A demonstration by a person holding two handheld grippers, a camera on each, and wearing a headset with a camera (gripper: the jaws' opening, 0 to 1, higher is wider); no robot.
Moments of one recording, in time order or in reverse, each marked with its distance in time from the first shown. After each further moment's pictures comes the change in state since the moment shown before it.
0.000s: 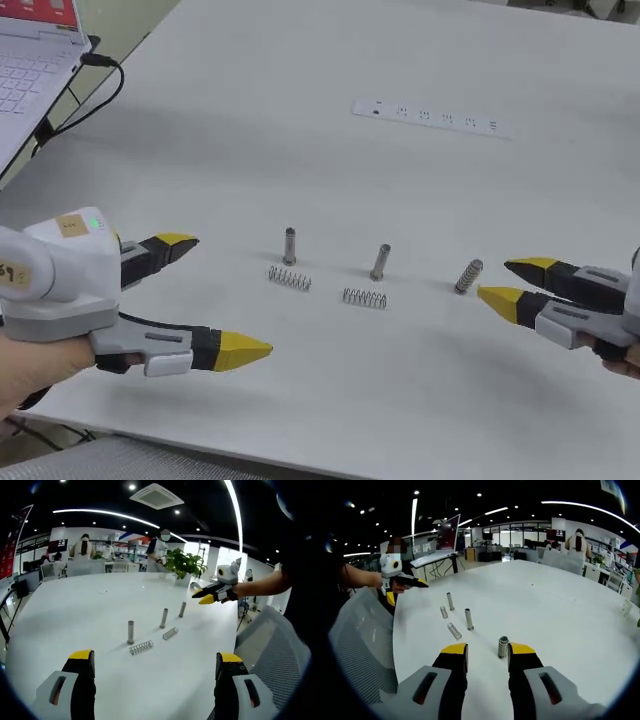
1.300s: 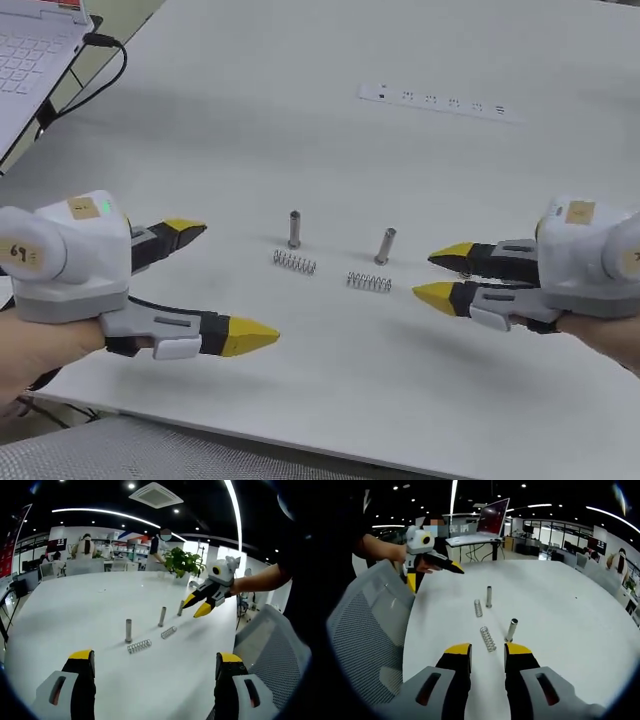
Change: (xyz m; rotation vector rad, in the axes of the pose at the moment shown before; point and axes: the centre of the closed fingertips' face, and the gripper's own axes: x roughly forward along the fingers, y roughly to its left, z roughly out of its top) left arm 0.003 -0.003 -0.002 0.001 0.008 -0.007; right arm 0.055 0.072 0.006 -0.249 0.114 0.270
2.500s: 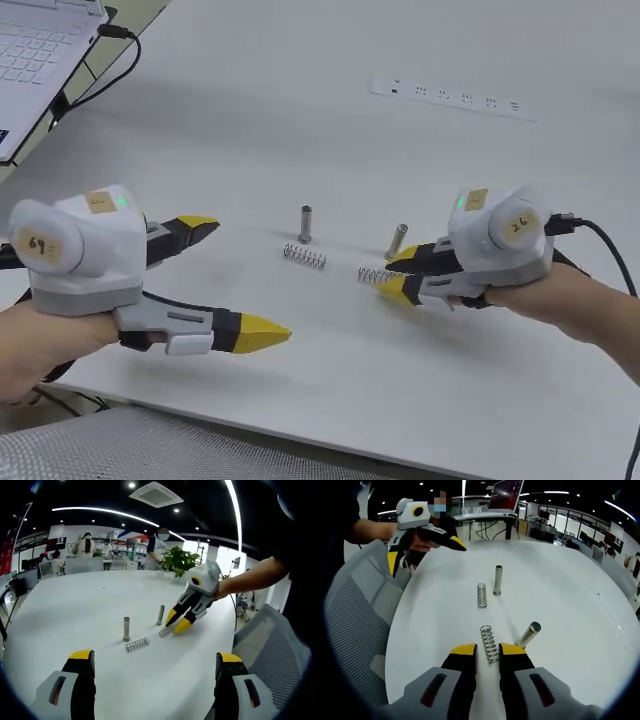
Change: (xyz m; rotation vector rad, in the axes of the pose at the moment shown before) left arm 0.000 -0.002 -0.004 -0.009 0.008 -0.009; right arm 0.064 -0.001 -0.023 -0.055 0.170 0.093
